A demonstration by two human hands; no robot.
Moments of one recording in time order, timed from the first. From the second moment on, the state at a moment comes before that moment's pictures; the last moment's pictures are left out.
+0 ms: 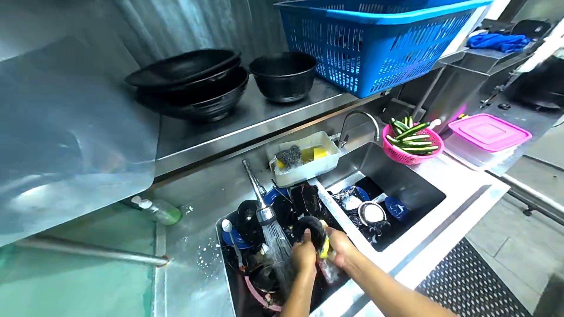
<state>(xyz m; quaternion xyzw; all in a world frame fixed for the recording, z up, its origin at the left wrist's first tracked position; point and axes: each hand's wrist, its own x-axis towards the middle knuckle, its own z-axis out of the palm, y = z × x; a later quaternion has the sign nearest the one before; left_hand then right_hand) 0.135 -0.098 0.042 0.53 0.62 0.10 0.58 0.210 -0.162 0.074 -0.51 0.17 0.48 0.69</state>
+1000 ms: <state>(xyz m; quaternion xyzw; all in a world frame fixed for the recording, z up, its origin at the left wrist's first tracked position) 0.124 -0.087 0.051 0.51 0.39 0.31 0.70 0.200 -0.164 0.091 -0.59 -0.10 0.54 0.60</state>
